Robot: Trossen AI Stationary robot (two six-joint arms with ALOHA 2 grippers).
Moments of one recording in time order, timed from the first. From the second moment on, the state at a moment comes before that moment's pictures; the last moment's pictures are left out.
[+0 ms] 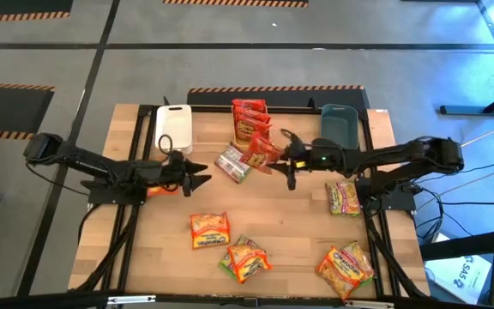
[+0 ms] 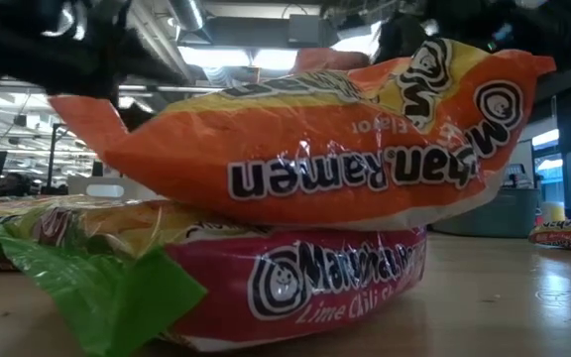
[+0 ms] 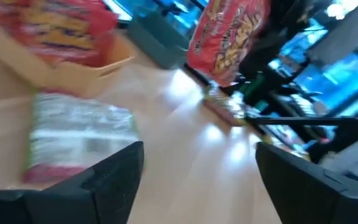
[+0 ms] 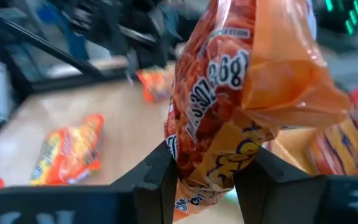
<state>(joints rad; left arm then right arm) -0.12 0.83 0.17 0.50 -0.38 -0.72 -0.15 1.32 0.55 0.56 -0.08 0.09</state>
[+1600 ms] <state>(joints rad) 0.30 1.49 0.99 0.13 0.40 -0.11 -0.14 1.38 0.53 0.73 -0.06 0.04</state>
